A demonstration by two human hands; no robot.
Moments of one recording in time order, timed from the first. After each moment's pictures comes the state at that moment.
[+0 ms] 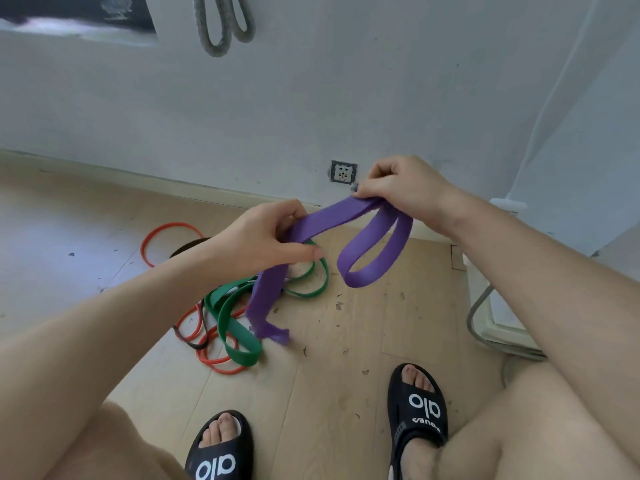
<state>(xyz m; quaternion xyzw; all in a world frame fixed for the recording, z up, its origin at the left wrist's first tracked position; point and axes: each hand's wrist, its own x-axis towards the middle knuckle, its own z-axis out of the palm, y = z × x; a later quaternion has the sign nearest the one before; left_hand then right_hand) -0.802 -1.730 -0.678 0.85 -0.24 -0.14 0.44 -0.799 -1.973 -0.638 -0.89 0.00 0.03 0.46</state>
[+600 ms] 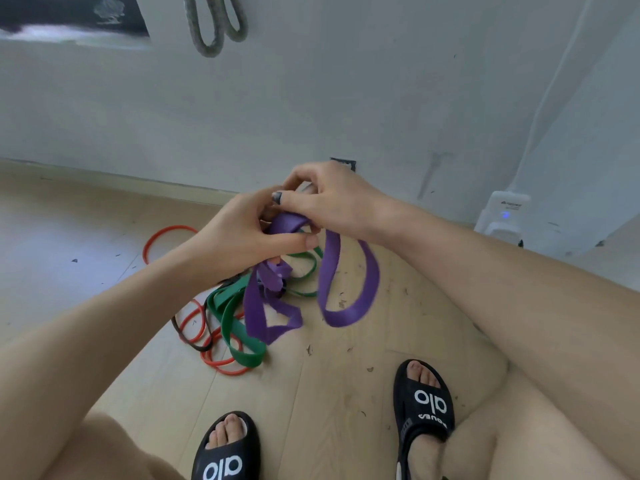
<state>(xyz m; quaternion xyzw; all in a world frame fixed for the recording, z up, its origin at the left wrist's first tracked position) -0.814 -1.724 -0.662 0.81 -0.26 -0.11 0.51 -0.805 -1.895 -0.641 -0.90 -0.12 0.03 0.42</state>
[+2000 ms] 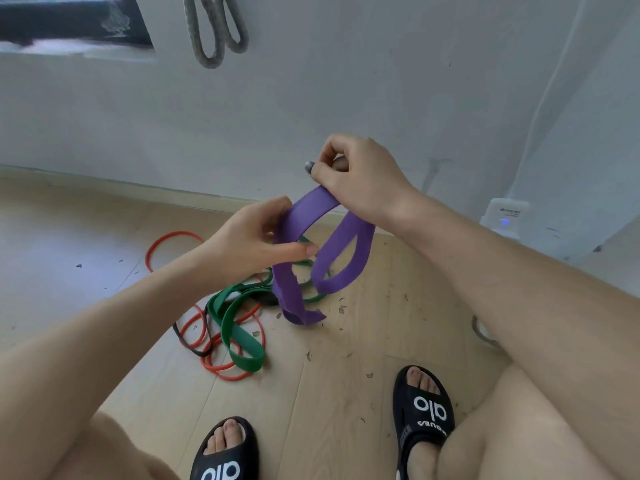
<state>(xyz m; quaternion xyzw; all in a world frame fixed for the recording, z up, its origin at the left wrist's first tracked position) -0.809 -1.730 -0.669 0.82 -0.28 -0.11 0.49 -0.799 -1.928 -0.627 -0.90 -0.07 -0.10 0.42</state>
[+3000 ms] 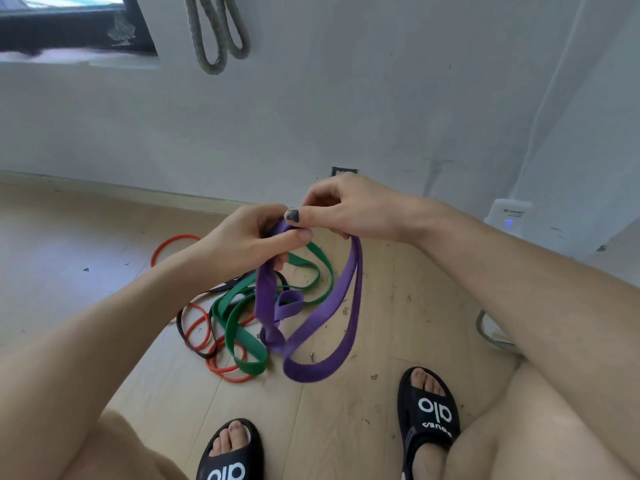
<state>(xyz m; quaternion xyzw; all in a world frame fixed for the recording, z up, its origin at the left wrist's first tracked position) -0.808 -1.722 -0.664 0.81 -0.27 -0.16 0.50 -0.812 -1.933 -0.630 -0.90 -0.18 0.11 0.39</state>
